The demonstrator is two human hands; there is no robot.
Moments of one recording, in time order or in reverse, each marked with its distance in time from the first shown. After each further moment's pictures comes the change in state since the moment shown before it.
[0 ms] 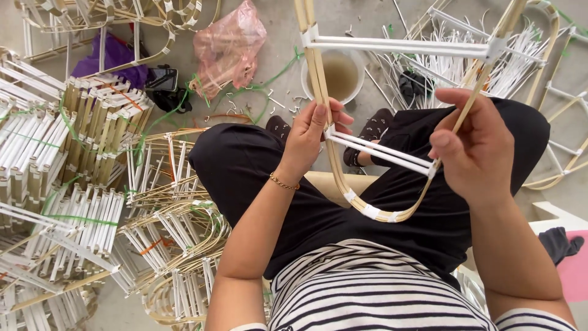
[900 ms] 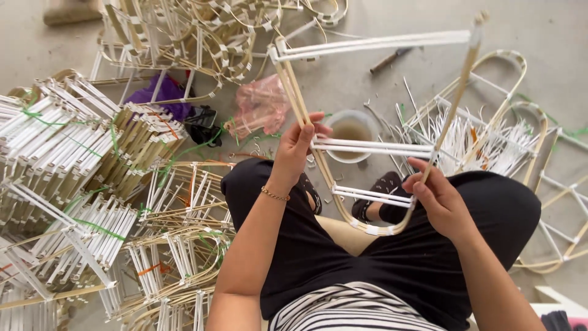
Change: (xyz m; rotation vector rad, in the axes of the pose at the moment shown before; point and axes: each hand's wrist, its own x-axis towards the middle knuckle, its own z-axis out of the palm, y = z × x) left_hand 0.016 0.050 -0.057 0.011 0.169 0.203; right_hand 0.018 0.078 0.006 0.006 -0.219 0.047
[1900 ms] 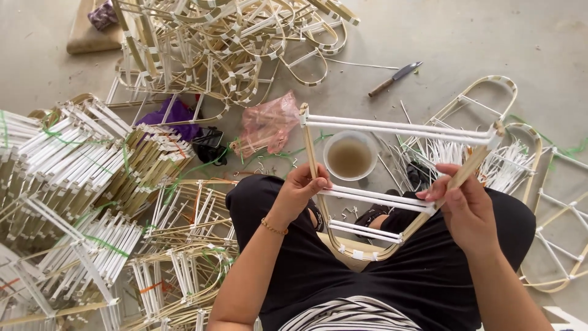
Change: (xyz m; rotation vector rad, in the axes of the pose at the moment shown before) left_hand -0.047 -0.005 -0.004 -0.017 -0.201 -0.057; right_hand 0.004 -0.036 -0.014 0.331 0.035 -0.182
